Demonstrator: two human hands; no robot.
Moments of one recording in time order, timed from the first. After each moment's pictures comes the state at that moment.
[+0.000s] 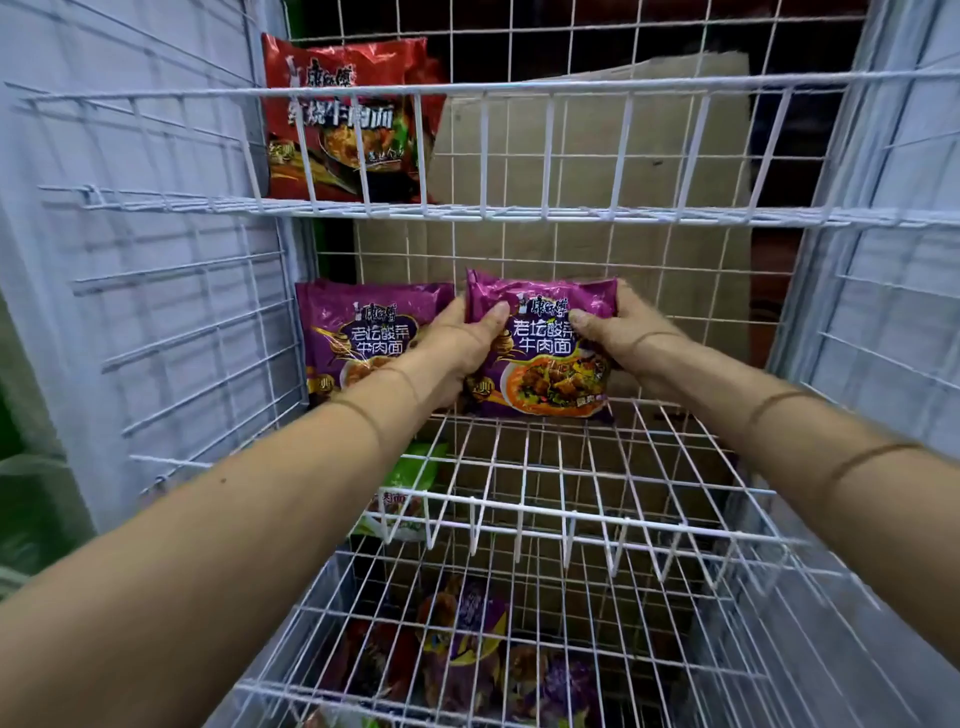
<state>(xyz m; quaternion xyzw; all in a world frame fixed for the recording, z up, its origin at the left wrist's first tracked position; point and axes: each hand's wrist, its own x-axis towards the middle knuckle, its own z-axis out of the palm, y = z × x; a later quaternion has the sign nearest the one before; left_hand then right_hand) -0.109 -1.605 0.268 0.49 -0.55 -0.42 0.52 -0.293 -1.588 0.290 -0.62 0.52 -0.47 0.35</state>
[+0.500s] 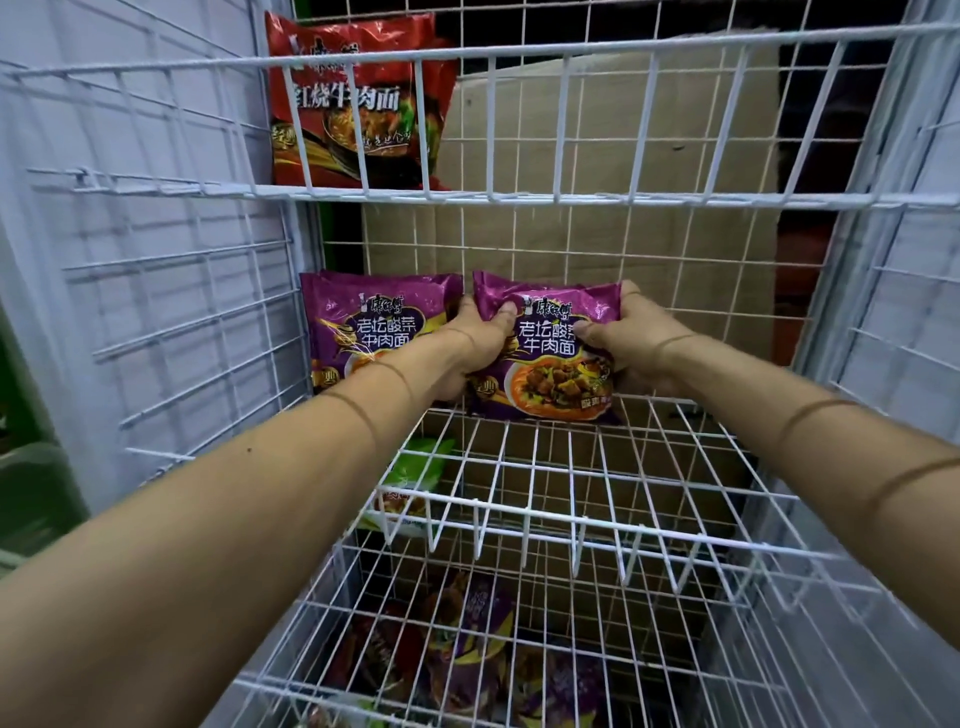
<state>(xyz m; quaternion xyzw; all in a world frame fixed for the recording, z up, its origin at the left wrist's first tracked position) -0.113 -1.618 0.271 0.63 -0.56 -0.35 0.40 -0.290 -1.600 0.289 -0.62 0.58 -0.41 0.33</state>
